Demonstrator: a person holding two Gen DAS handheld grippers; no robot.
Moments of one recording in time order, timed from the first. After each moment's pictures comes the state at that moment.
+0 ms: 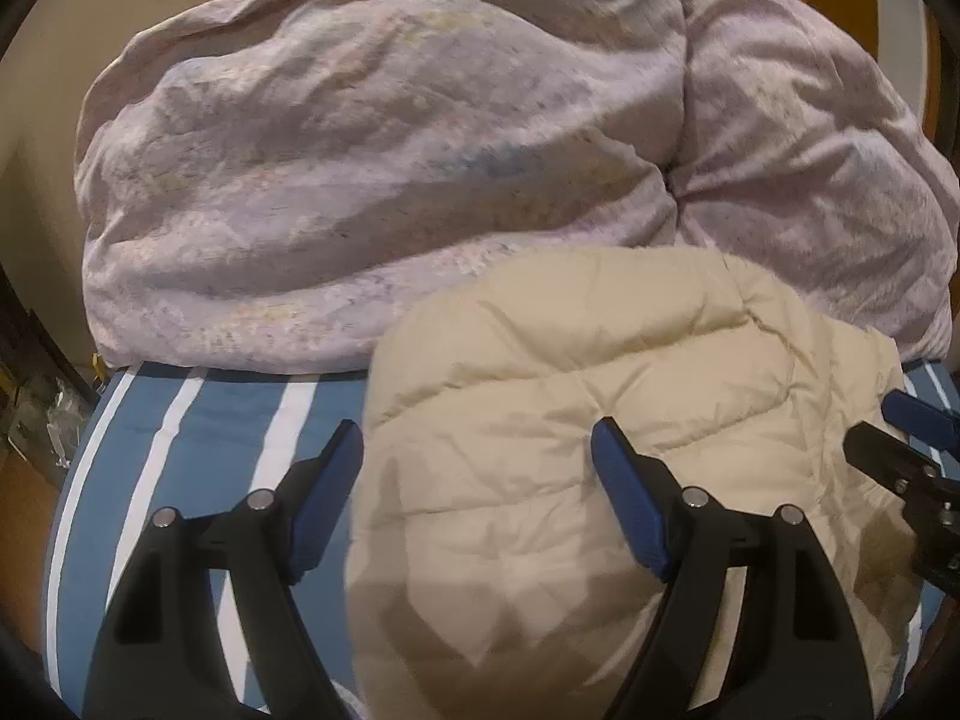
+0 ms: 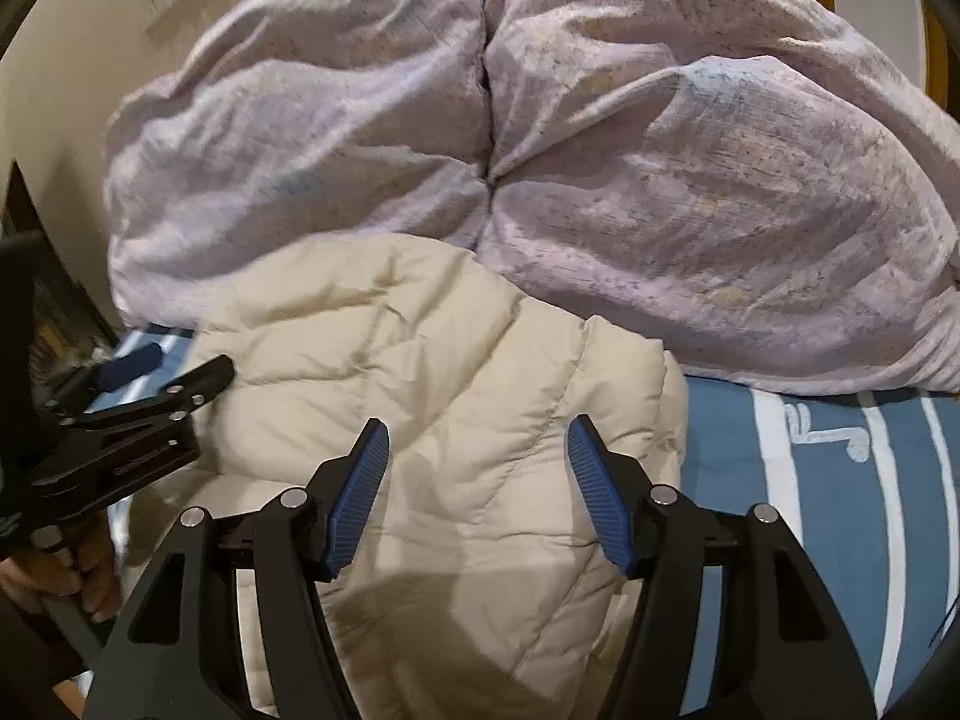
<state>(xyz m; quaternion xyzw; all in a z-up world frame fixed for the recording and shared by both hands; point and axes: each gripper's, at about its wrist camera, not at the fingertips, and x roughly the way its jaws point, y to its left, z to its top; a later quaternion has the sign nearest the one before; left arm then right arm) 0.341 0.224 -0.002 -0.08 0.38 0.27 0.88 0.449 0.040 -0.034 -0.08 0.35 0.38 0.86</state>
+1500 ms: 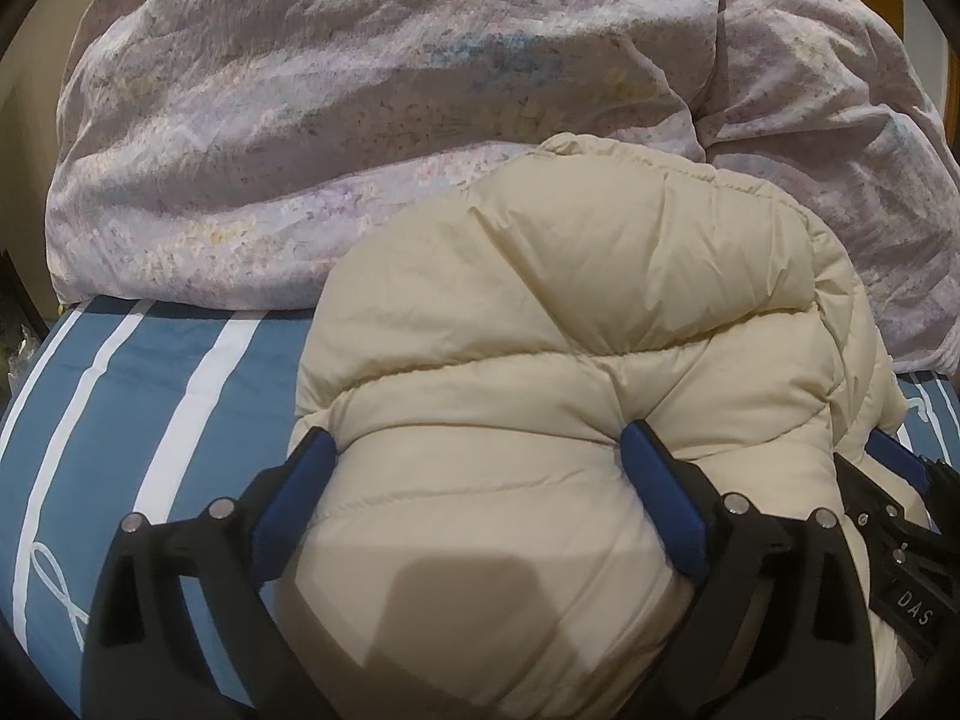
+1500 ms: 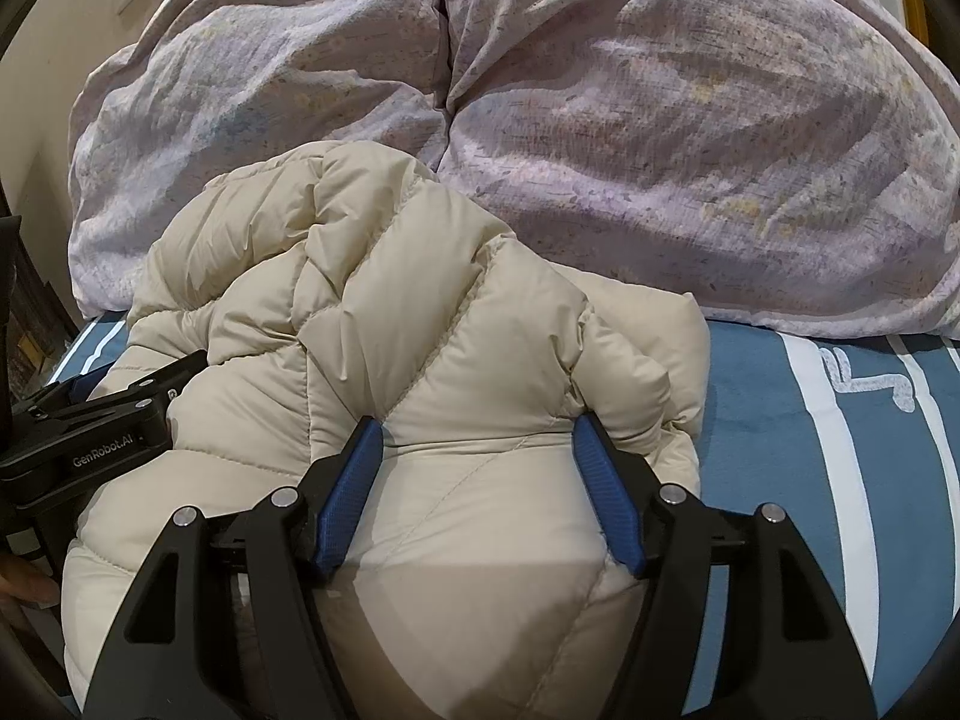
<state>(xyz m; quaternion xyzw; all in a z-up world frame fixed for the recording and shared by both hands) 0.350 0.237 -0.065 -0.12 0.37 0.26 0.88 0.454 0.036 -0.088 -0.06 0.34 0.36 0.87</state>
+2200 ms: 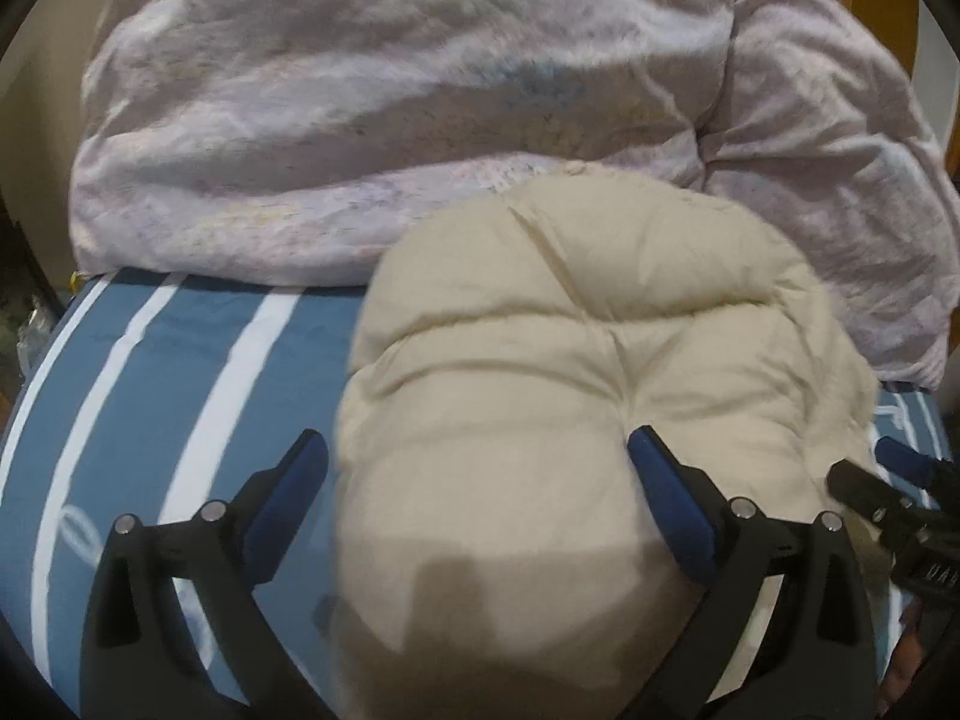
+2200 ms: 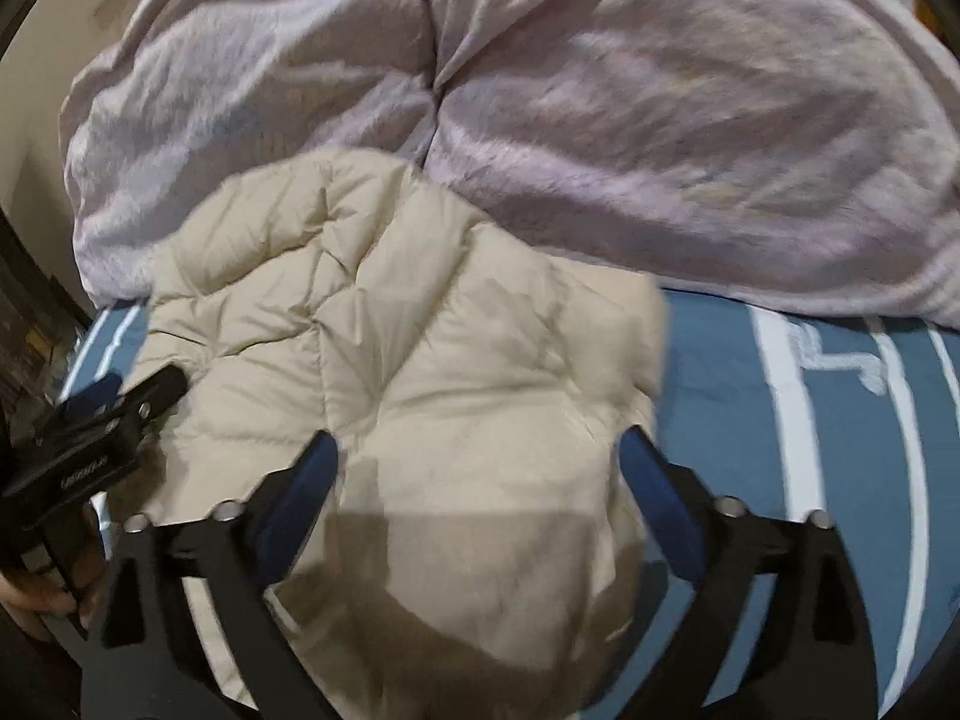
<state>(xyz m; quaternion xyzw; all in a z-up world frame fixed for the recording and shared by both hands) 0.316 0.240 -0.038 -0.16 0.39 0.26 0.87 0.461 0.026 -0.047 -0.07 0.42 0.35 0.84</state>
